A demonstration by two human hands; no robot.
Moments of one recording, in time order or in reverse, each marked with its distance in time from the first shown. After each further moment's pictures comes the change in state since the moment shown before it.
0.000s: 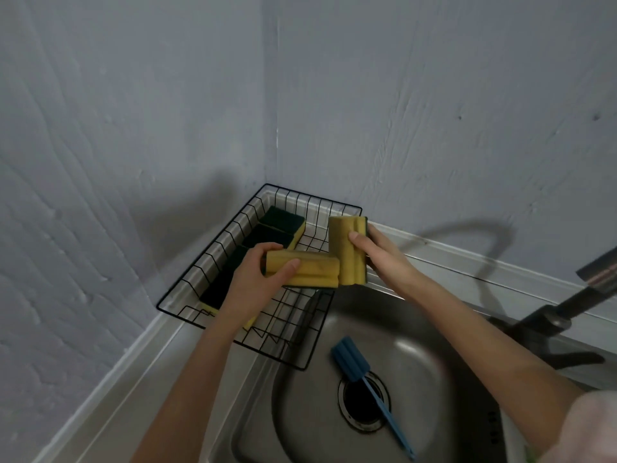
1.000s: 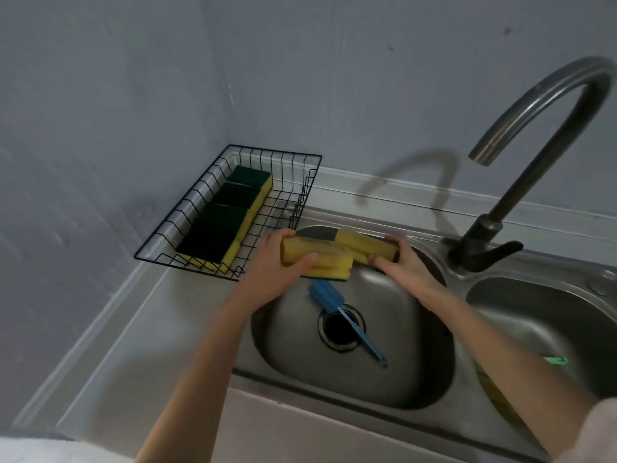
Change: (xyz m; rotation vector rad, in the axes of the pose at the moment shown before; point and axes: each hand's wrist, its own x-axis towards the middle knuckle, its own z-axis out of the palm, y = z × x) left_hand -0.082 0.011 0.062 0.272 -0.240 0.071; right_hand -0.130 0.086 -0.040 -0.253 0.236 0.235
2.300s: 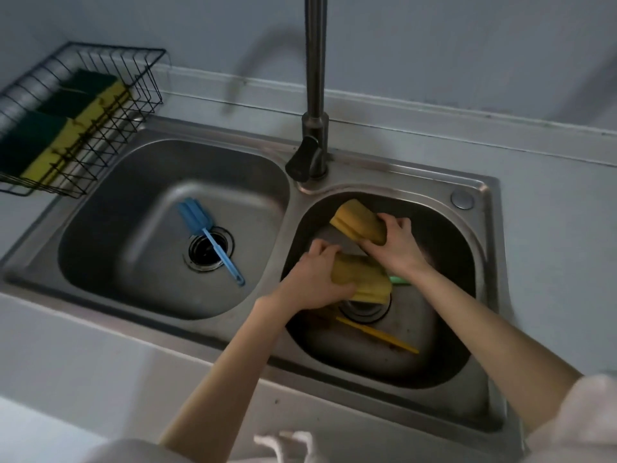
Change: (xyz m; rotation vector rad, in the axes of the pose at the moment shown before) left_hand -0.037 0.157 0.357 0.253 -0.492 -0.074; right_hand 0.002 0.267 -0.194 -0.240 -0.072 0.029
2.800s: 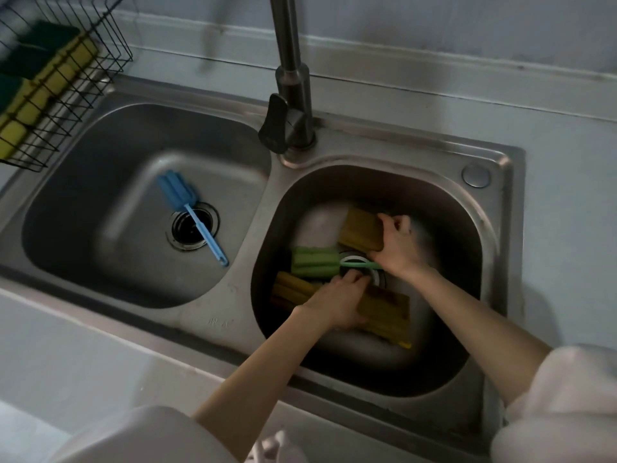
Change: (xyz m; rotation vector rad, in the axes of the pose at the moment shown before) left_hand 0.055 0.003 0.093 0.252 -0.324 -0.019; right_hand 0.043 0.069 0.030 -0.233 -0.110 0.046
